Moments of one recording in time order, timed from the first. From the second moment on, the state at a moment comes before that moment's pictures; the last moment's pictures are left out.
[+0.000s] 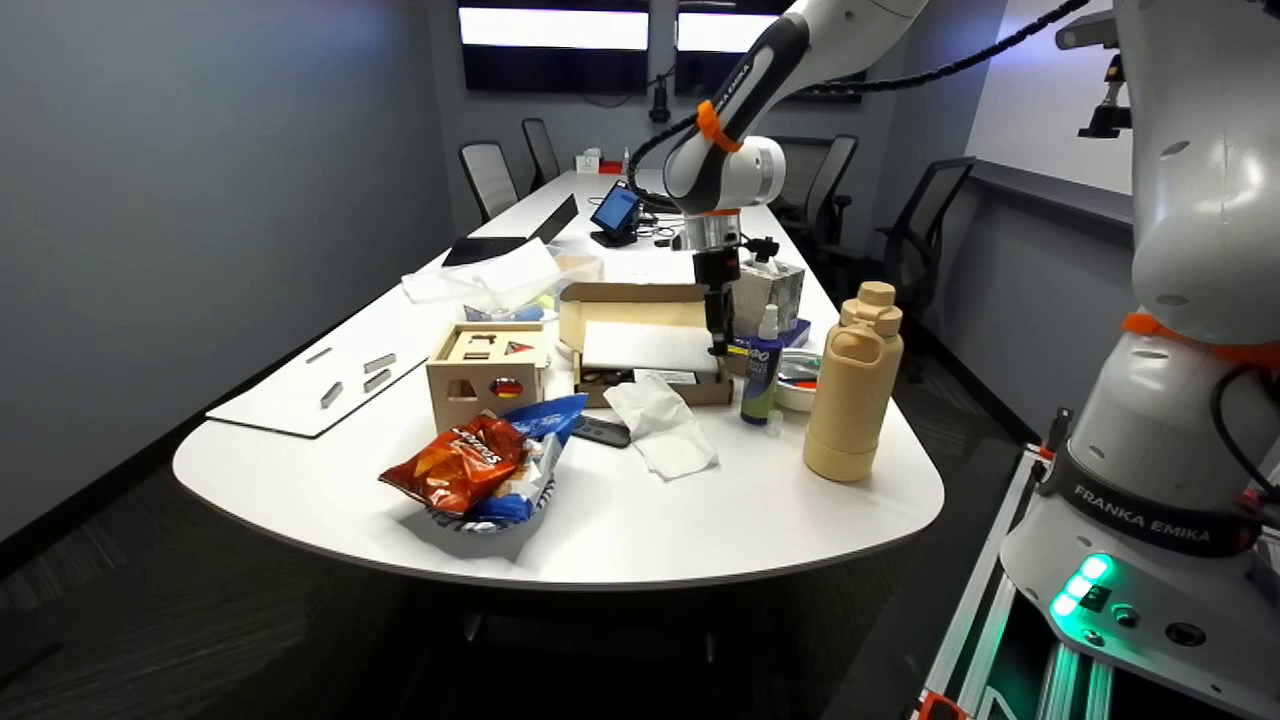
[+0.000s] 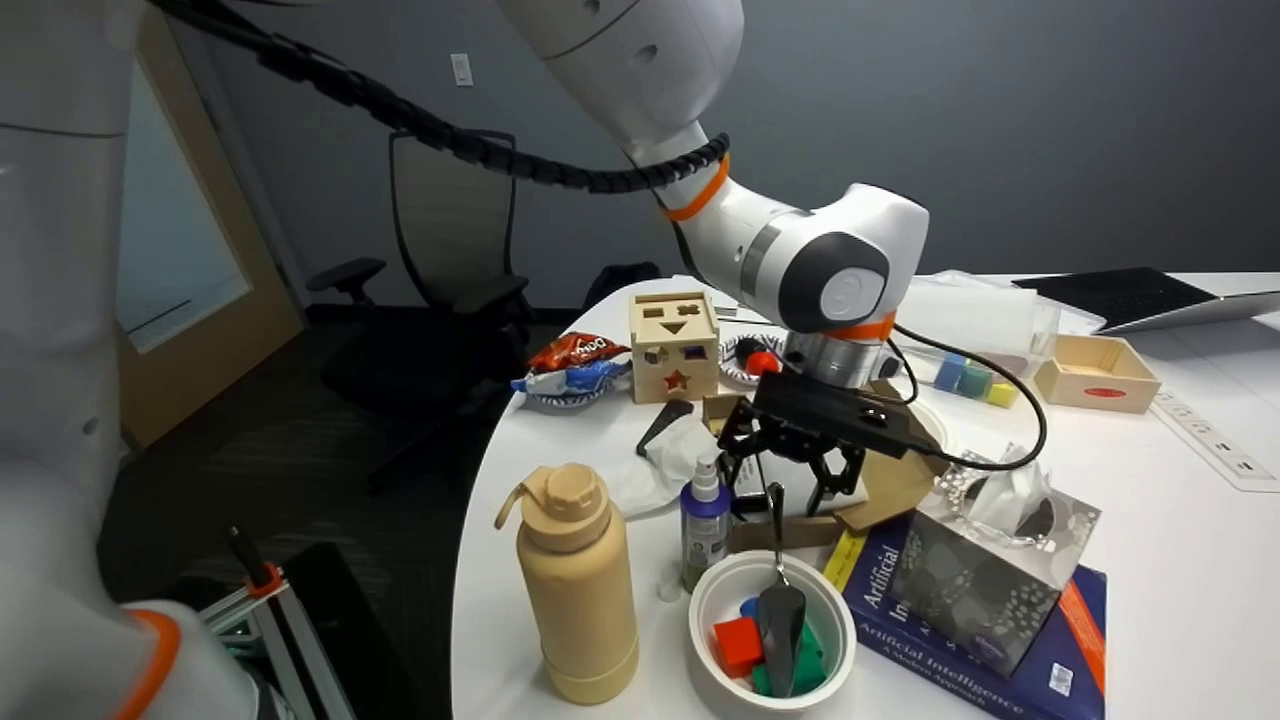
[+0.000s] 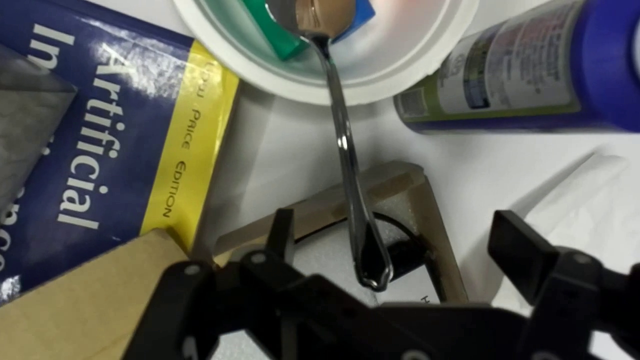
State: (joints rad) arm -0.20 0.45 -0.03 -2.02 0.02 2.17 -0.74
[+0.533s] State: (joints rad) arm -0.22 0.51 -0.01 -1.97 0.03 2.15 -0.77
